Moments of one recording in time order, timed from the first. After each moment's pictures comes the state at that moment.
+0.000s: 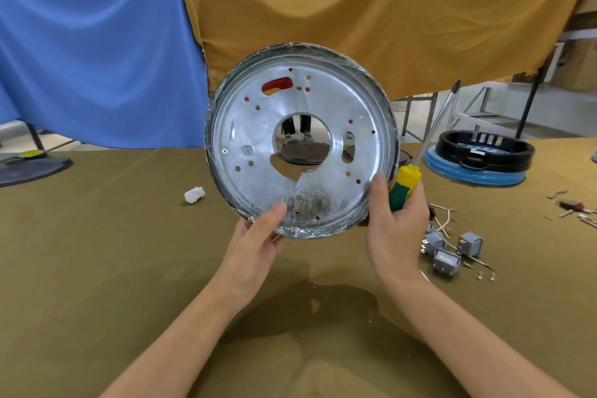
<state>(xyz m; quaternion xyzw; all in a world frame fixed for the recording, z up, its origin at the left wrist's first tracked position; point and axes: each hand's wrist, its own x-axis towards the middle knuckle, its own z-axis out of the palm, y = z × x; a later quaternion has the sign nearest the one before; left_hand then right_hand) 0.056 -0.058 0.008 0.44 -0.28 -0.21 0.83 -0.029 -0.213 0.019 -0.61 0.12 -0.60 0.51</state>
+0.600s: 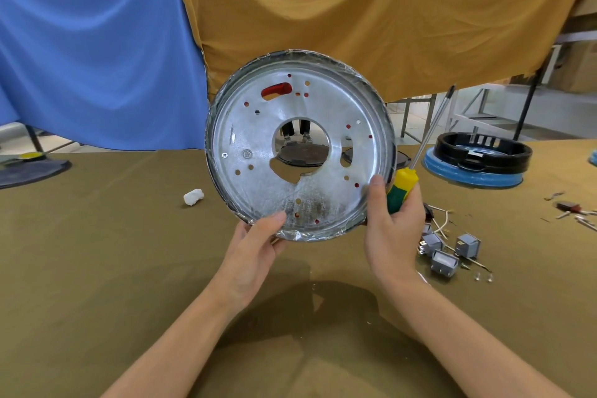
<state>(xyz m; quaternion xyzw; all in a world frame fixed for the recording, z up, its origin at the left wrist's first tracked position) 0.058 -0.058 0.003 0.45 -0.29 -0.20 0.82 -0.029 -0.214 0.019 -0.60 0.12 -0.59 0.53</state>
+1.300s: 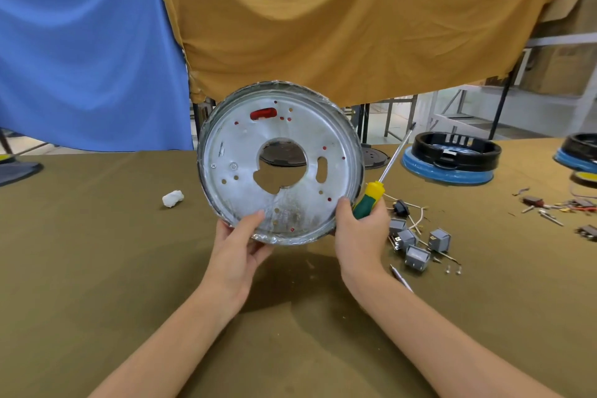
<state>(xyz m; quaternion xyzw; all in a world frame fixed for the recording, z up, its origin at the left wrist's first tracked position) 0.058 -0.073 -0.008 0.45 -0.15 -0.19 0.86 -0.017 -0.219 0.000 -0.58 0.27 -0.51 0.58</state>
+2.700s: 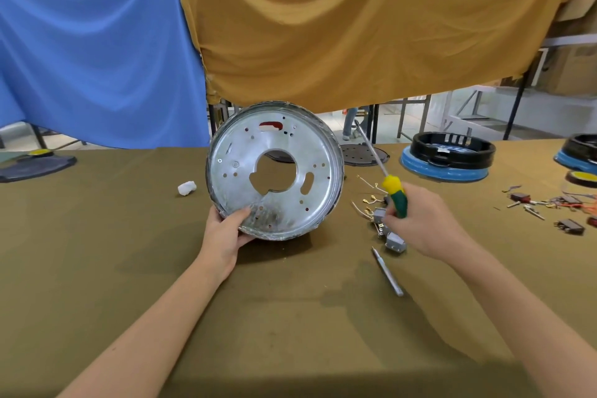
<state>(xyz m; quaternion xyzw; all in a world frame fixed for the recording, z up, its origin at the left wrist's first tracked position) 0.074 -0.065 -0.019 0.53 -0.08 -0.11 0.84 -0.129 -0.302 0.044 -0.92 0.21 -0.26 0.22</state>
